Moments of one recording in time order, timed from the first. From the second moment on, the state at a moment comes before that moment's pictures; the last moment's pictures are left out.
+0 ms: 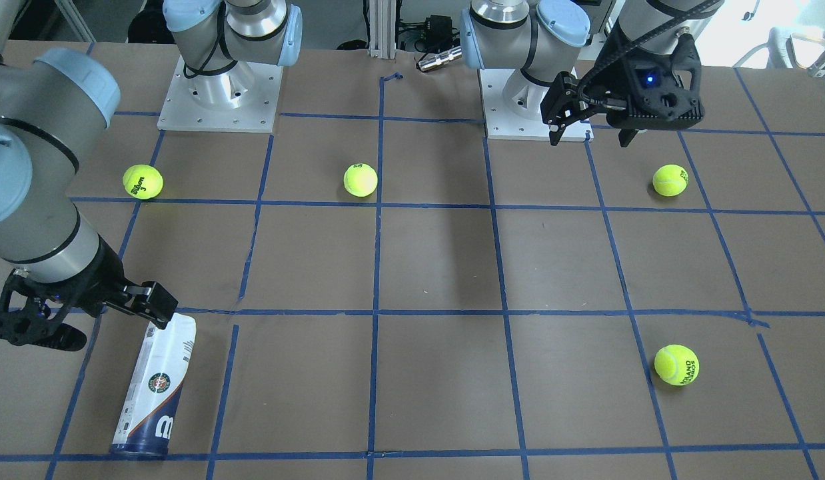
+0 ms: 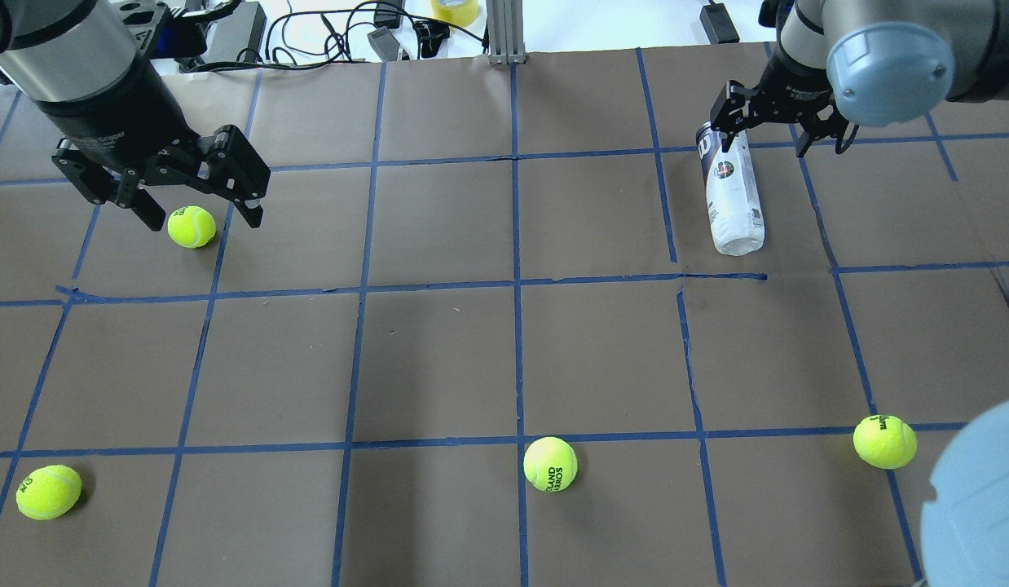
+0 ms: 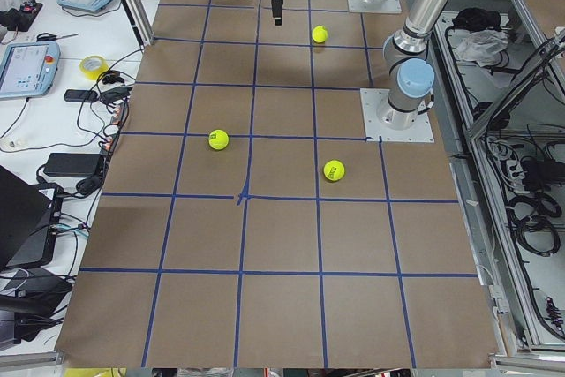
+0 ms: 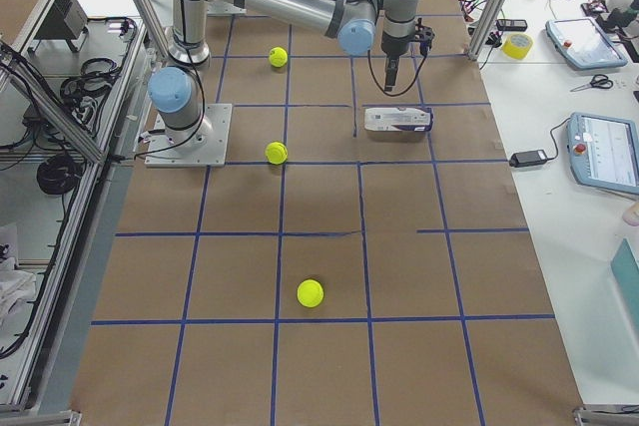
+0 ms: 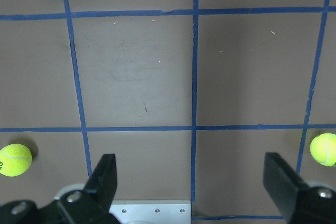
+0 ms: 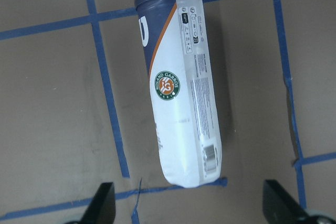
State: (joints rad) left arm -1.51 -1.52 -1.53 -1.73 1.59 0.05; right arm 1.44 -1.21 1.53 -1.94 -1.59 0.05
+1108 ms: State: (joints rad) left arm -1.52 -1.51 -1.51 -1.70 1.59 0.05; right arm 1.44 -0.97 1.54 -2.12 -1.60 0.04
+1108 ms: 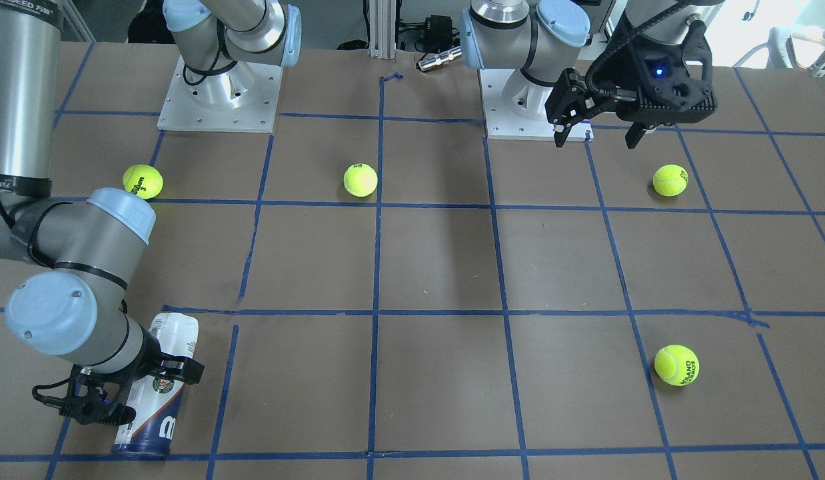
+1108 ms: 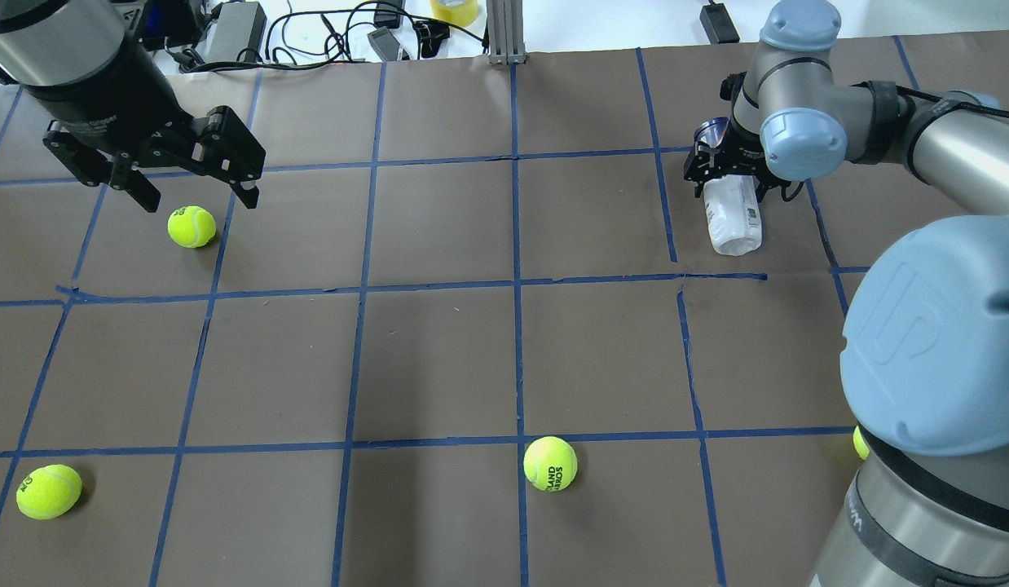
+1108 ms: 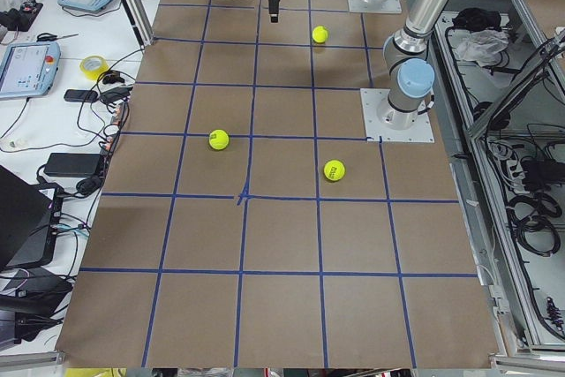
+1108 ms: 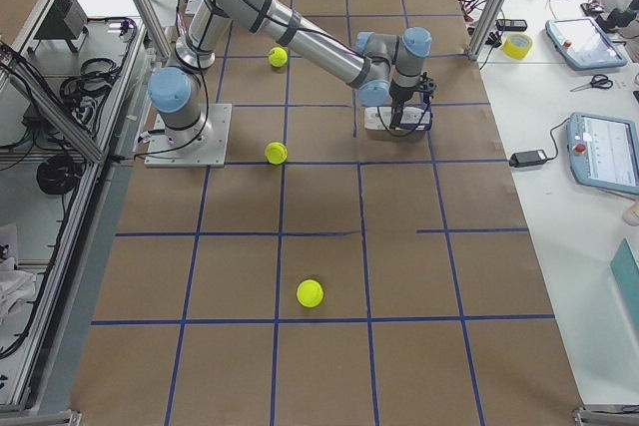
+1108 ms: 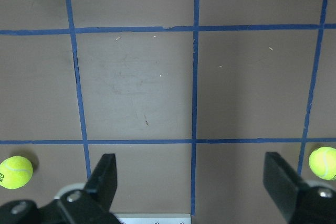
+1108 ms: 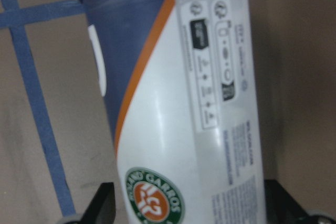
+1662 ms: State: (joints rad) left arm -1.53 -1.47 -1.52 -1.70 1.58 0.08; right arm 1.44 -0.96 1.54 -2.13 -1.60 0.02
